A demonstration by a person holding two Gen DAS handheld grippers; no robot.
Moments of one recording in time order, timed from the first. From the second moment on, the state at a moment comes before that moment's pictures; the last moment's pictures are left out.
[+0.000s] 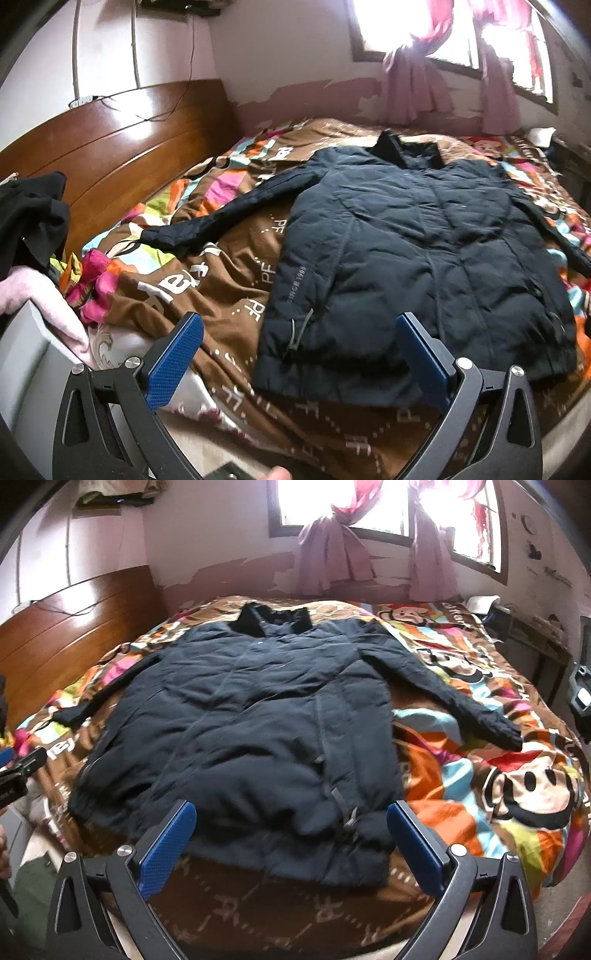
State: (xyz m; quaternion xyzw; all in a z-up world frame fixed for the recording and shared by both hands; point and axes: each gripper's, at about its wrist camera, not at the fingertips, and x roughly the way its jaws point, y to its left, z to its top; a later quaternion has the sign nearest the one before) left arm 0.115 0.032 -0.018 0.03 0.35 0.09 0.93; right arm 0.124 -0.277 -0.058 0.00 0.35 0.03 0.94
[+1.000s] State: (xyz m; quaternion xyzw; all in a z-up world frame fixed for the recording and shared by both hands) left arm 0.376 -0.137 -0.070 0.00 0.44 -0.11 0.89; right arm 0.312 -0.516 -0.131 0.26 0.37 -0.13 0.88
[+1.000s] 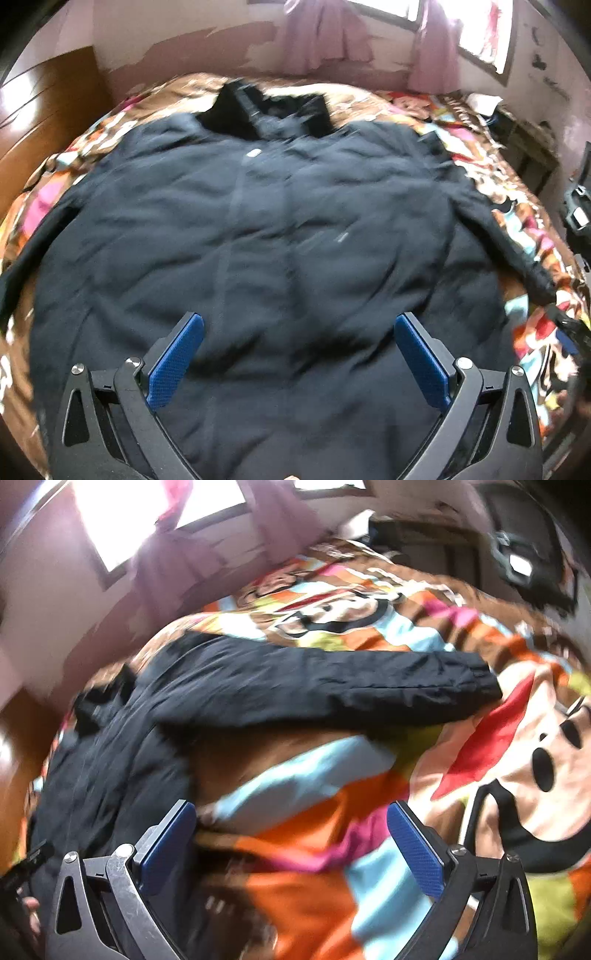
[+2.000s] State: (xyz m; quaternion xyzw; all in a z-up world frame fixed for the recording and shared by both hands) left arm 0.506 -0.273 -0.114 0.04 0.42 -0.20 0.88; right arm 0.330 -0.683 -0.185 0.49 0.25 -0.23 0.80
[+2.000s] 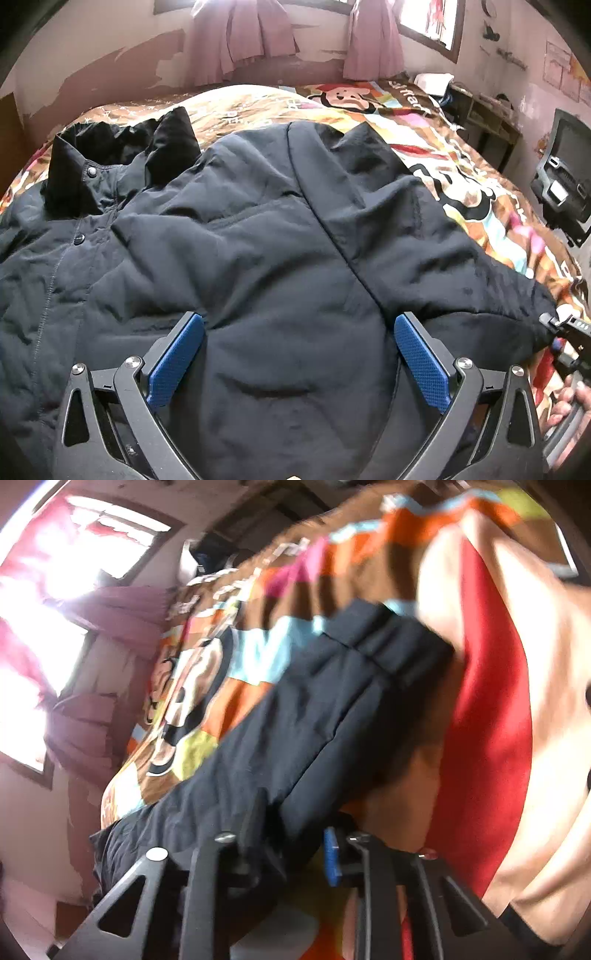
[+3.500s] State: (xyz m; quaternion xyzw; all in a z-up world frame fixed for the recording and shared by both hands) left arm 0.353 0.142 -0.038 -0.17 0.41 -0.09 0.89; right arm 0.415 -0.092 -0.096 -0.20 0.32 0.22 0.90
